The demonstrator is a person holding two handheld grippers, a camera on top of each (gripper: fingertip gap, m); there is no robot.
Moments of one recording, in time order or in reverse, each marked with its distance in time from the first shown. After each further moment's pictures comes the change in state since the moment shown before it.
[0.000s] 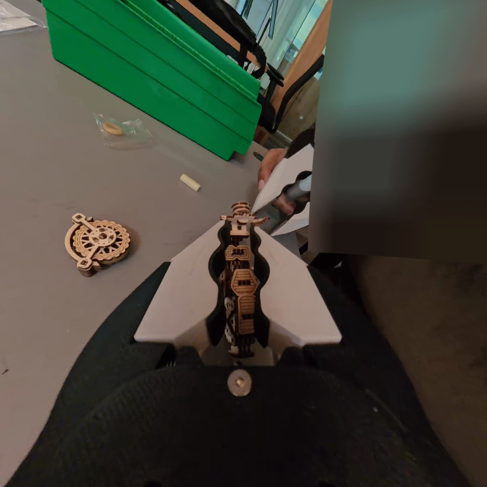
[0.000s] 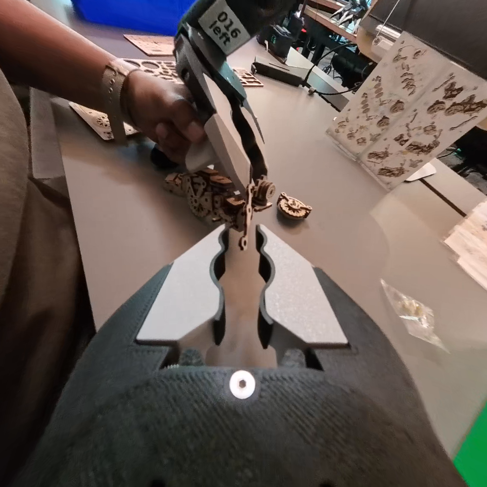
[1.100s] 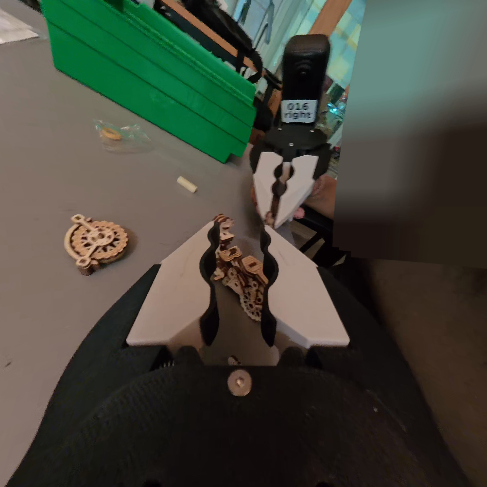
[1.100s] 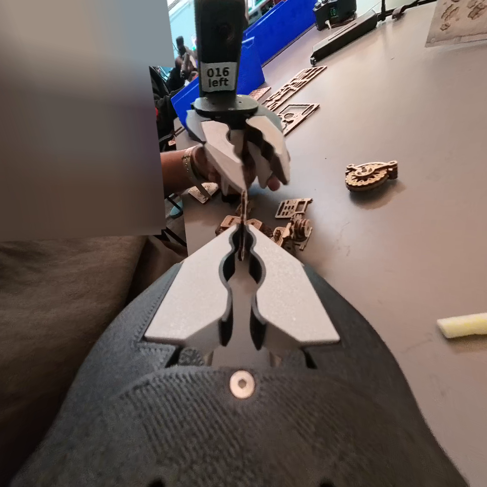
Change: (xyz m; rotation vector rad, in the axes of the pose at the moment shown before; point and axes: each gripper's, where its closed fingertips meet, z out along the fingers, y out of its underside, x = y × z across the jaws) left arm 0.006 -0.001 -0.006 0.014 0.008 0.020; right arm -0.011 -0.007 -0.006 0.084 -0.431 0.664
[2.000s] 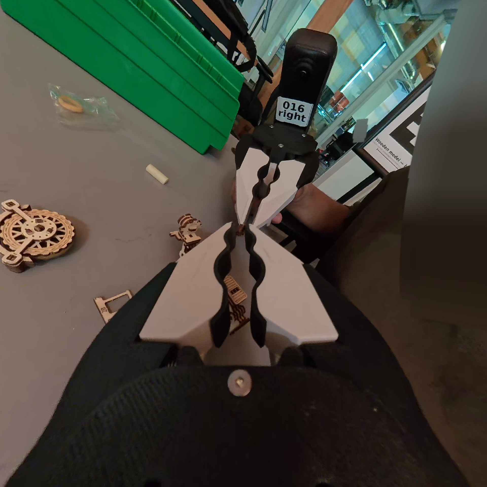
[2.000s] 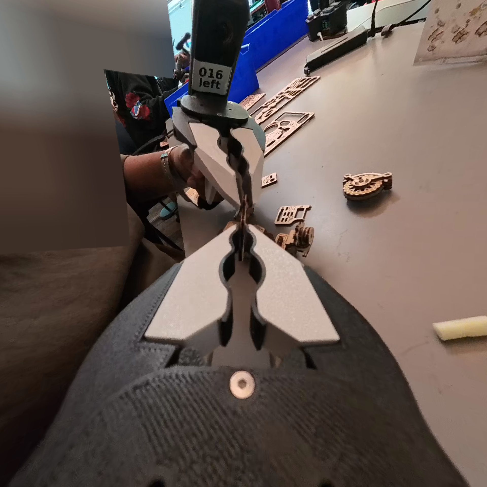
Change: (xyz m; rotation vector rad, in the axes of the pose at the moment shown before) left arm 0.024 -0.002 0.010 -0.042 0.038 -0.142; right arm -0.005 -0.008 -0.001 0.019 0.042 -0.040
